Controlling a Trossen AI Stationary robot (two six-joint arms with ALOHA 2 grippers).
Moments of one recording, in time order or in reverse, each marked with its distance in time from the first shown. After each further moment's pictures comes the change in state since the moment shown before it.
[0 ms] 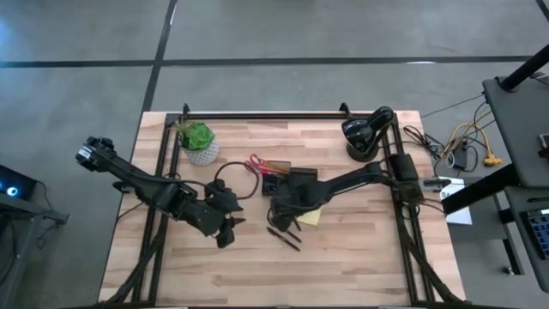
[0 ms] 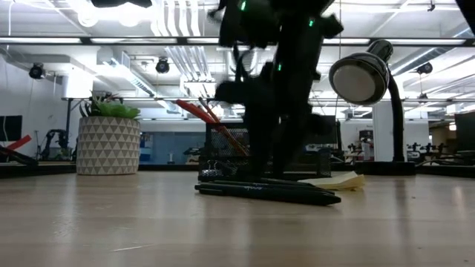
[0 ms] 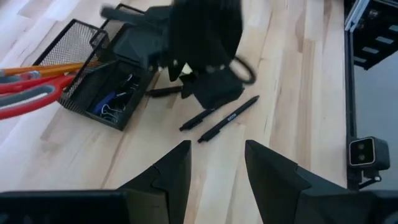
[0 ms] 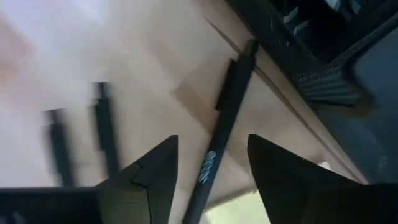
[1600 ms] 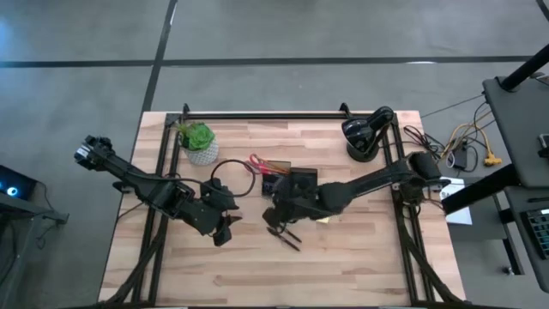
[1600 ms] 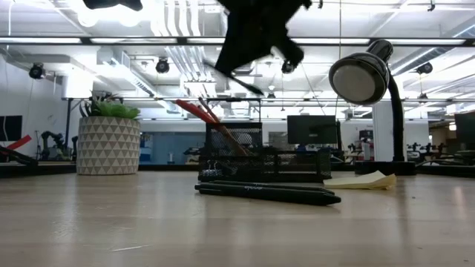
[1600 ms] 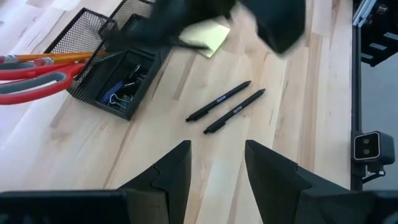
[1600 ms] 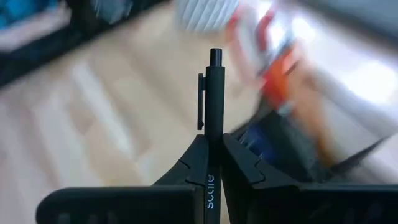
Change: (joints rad) left arm -0.002 -0.023 -0.007 -0.049 -0.002 -0.033; right arm 0.101 -0.199 0.037 0.229 0.506 -0.171
